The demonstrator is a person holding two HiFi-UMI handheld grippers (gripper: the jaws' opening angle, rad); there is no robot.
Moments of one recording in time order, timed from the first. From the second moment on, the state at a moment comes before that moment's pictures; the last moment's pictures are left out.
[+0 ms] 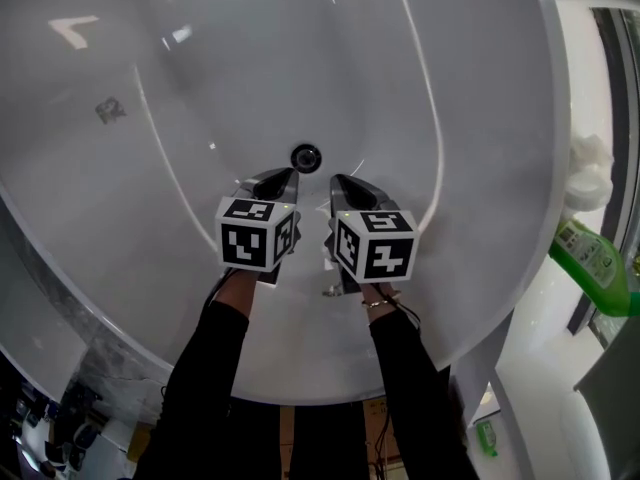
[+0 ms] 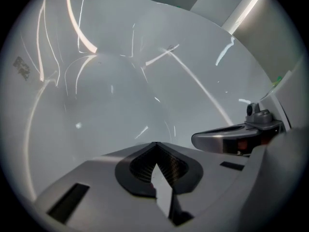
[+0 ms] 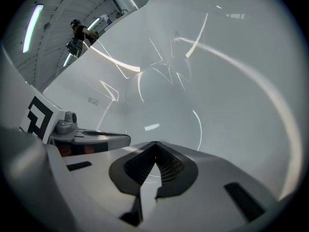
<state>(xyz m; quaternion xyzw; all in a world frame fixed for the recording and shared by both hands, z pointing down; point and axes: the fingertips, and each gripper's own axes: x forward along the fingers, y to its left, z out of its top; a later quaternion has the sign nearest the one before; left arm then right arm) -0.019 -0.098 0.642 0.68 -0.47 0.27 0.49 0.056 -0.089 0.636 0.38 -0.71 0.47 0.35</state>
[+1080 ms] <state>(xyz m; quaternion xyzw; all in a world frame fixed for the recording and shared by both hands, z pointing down) -0.007 -0.095 0.725 0.66 -0.46 0.29 0.52 0.051 -0.088 0.690 0.36 -0.70 0.48 0.38</state>
